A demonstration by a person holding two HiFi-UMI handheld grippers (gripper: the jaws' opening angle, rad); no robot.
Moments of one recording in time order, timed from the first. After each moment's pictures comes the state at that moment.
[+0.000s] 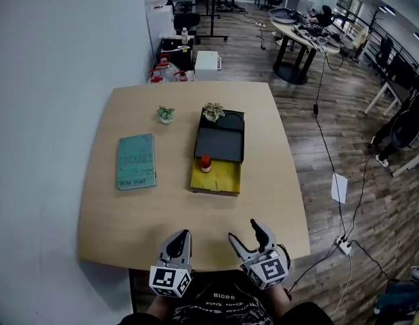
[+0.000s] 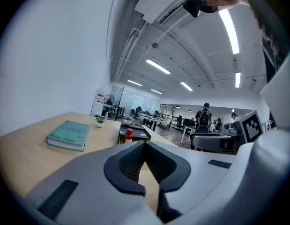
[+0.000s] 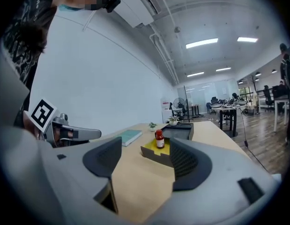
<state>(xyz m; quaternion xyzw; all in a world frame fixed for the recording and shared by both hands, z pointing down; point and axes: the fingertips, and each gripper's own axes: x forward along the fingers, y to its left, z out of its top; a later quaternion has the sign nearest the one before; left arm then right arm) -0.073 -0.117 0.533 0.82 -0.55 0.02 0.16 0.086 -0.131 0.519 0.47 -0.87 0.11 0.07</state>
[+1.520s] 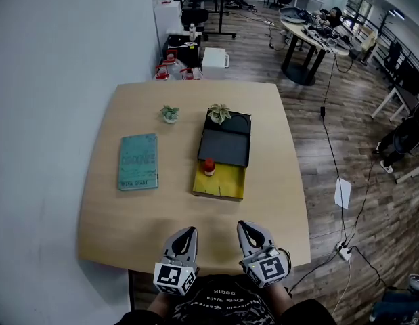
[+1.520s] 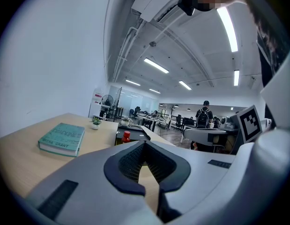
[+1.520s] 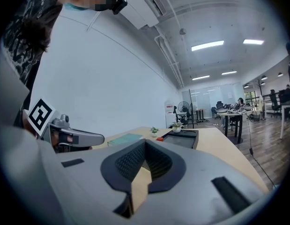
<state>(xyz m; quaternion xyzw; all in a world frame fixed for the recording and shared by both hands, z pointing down) -0.054 -0.152 0.528 0.83 -0.54 0.03 0.15 0.075 -0.173 0.506 0.45 -0.89 0.08 0.06</state>
